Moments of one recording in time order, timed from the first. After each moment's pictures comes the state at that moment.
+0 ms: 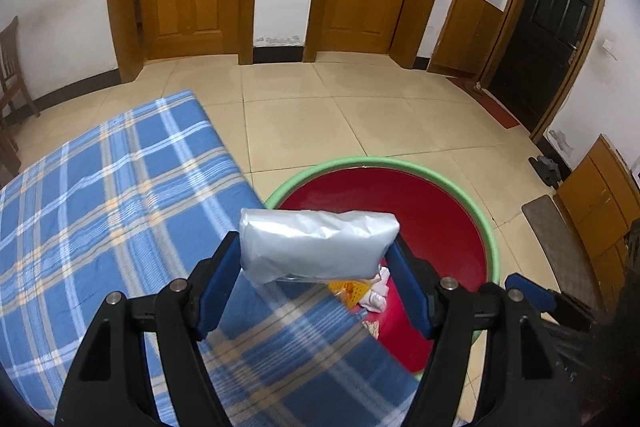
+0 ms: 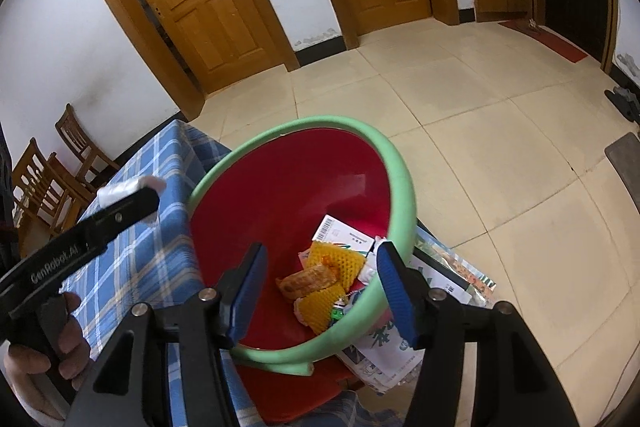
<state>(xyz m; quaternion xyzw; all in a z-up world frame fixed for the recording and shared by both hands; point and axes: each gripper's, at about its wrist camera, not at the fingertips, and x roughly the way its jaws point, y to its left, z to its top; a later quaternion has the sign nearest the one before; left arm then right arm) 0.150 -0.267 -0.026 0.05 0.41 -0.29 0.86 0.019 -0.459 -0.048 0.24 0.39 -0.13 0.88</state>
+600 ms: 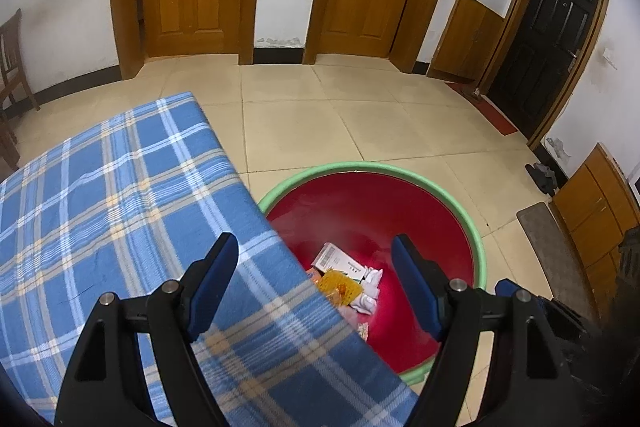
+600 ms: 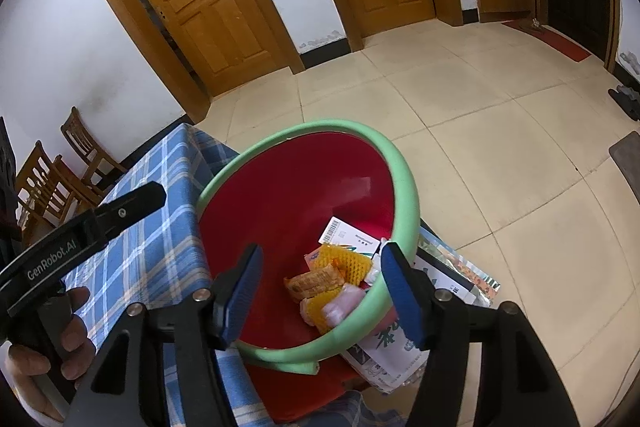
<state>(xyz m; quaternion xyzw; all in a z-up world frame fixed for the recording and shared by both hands) 0.141 -0.261 -0.015 0.03 0.42 -0.29 0.86 0.016 -0.453 -0.038 0.24 0.39 -0.12 0.88</state>
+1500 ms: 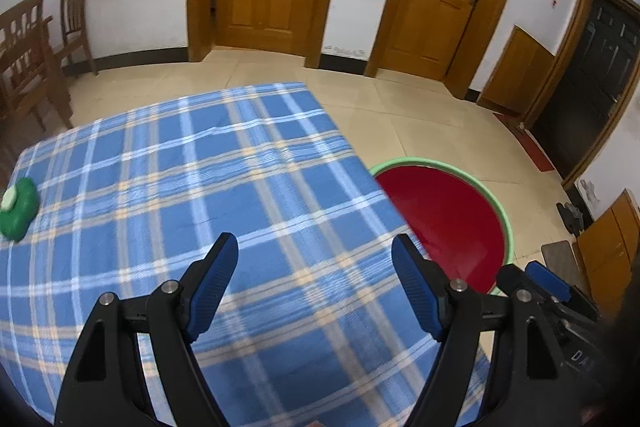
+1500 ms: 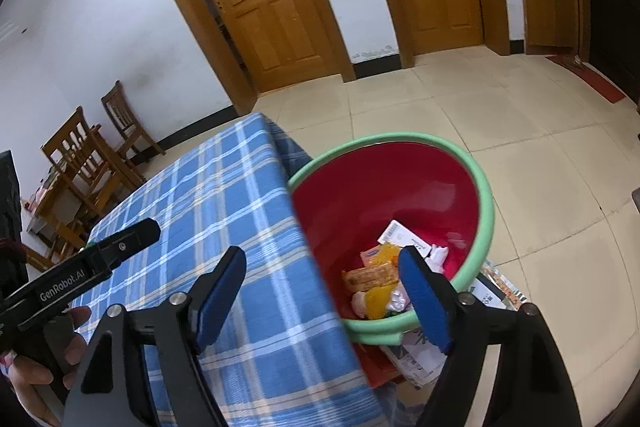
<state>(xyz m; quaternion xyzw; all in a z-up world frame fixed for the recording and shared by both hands) 0.104 -0.147 0.007 -0.01 0.42 -0.18 0.89 0.010 -0.380 0.001 0.19 0.37 -0.05 0.91</state>
